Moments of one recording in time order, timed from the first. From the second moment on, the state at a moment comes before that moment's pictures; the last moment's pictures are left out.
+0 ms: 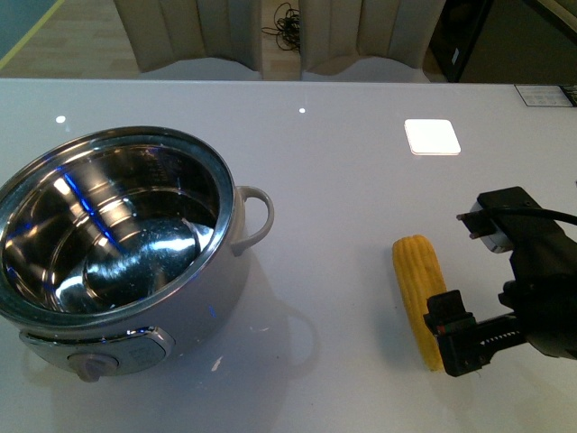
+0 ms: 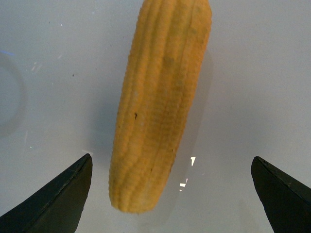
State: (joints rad) left arm 0.00 0.01 0.01 0.00 0.00 -0.01; right arm 0.26 2.00 0.52 0.49 -0.03 -0.05
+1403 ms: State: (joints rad) left arm 0.00 0.01 0.01 0.00 0.00 -0.01; right arm 0.25 1.89 0.62 0.36 -0.18 -0.06
